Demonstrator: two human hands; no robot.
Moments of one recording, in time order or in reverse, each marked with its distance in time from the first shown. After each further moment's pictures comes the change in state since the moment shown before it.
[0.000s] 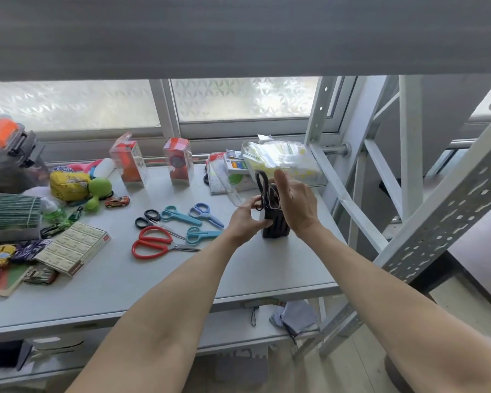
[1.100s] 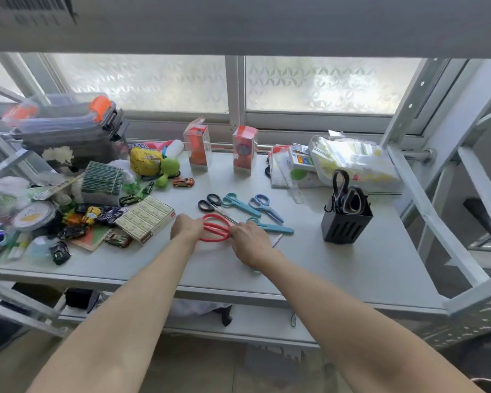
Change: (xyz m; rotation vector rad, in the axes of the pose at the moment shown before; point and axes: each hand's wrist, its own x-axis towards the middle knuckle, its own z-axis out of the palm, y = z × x) left_hand -0.077 -0.110 -0.183 0.089 0.636 -0.728; right_hand -0.057 -0.060 0.199 -0.496 -0.693 -0.321
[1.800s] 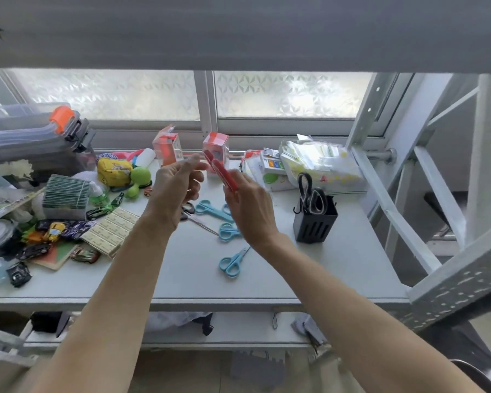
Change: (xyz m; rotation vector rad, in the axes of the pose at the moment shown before) left_hand -0.095 0.108 -0.053 -0.721 -0.414 0.450; right_hand -0.029 0.020 -0.097 0.344 0.804 -0.118
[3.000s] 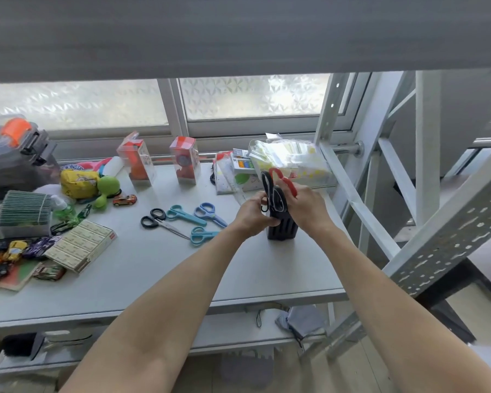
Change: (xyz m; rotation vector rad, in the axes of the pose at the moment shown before) left_hand 0.014 -0.108 0.170 0.679 -0.433 0.003; right_hand -0.020 0.119 -0.113 -0.105 -0.220 0.524
